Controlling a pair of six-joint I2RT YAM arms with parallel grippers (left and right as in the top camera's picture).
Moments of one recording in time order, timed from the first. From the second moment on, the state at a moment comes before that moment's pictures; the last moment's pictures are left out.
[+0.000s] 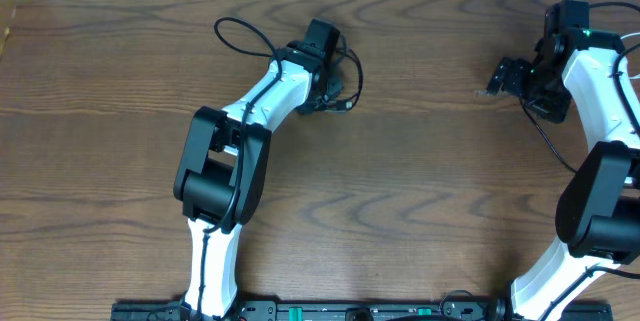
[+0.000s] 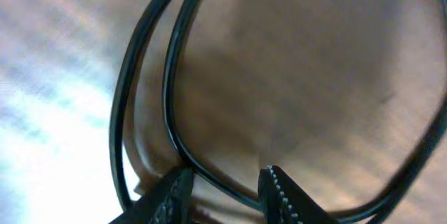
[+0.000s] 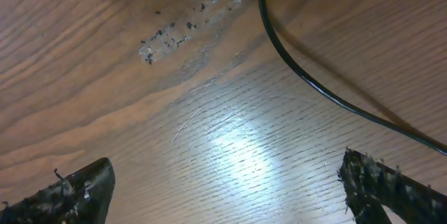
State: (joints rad) left arm -0.40 2.19 1.59 -0.69 -0.01 -0.94; right arm -0.15 1.94 1.54 -1.00 -0.04 0.36
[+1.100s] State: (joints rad) left arm -0.40 1.98 1.58 -0.84 0.15 0.14; right arm -0.08 1.94 1.54 -0.98 -0.04 0.37
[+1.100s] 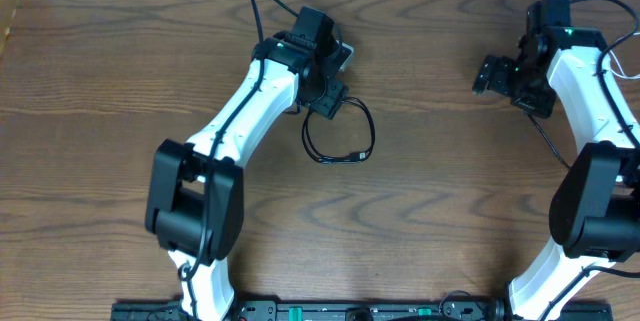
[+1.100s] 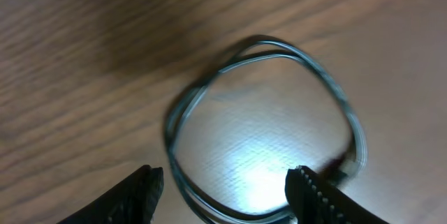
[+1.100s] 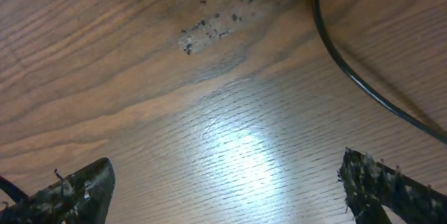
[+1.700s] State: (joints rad) left arm -0.40 2.12 1.58 -0.68 0.04 0.20; right arm -0.05 1.94 1.54 -0.98 -0.04 0.37
